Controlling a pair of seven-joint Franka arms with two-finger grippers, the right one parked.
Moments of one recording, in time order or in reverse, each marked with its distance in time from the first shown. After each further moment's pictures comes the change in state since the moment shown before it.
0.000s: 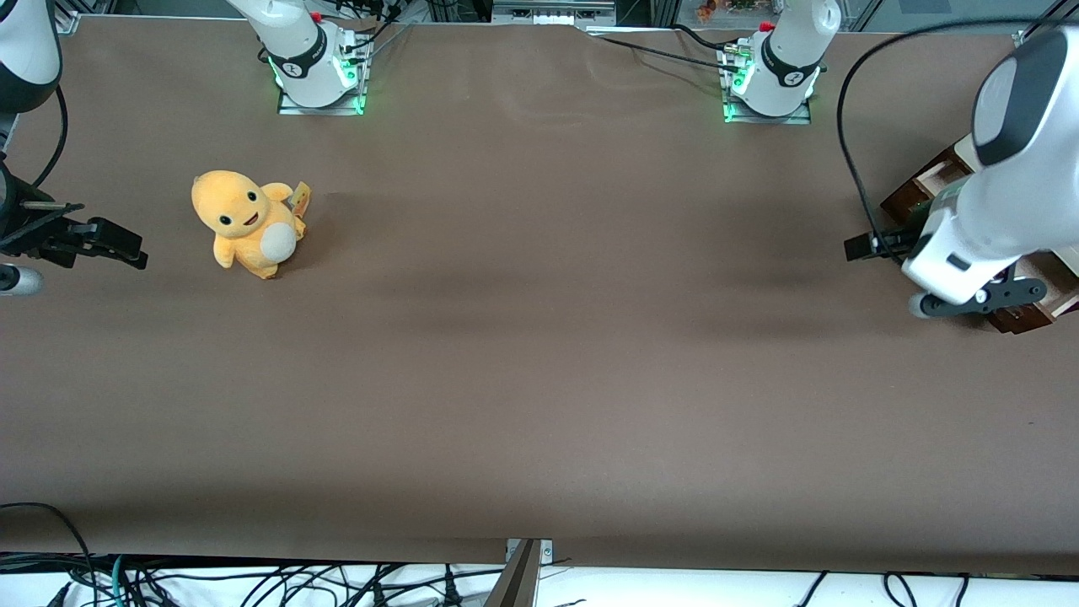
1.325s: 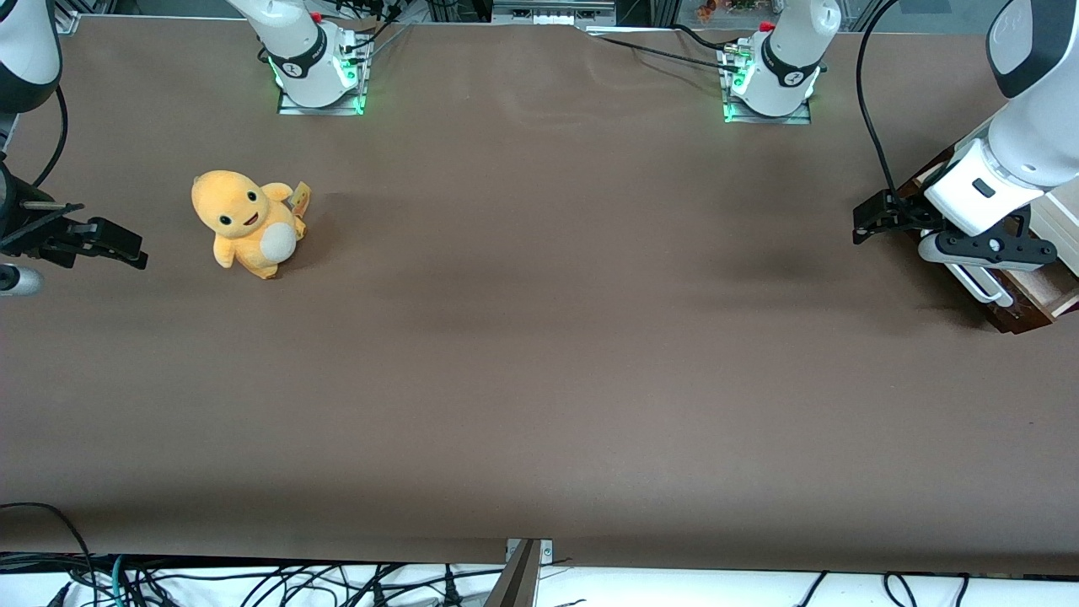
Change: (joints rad) arm -0.047 -0.224 0.119 -0.333 -0.118 0.294 0.204
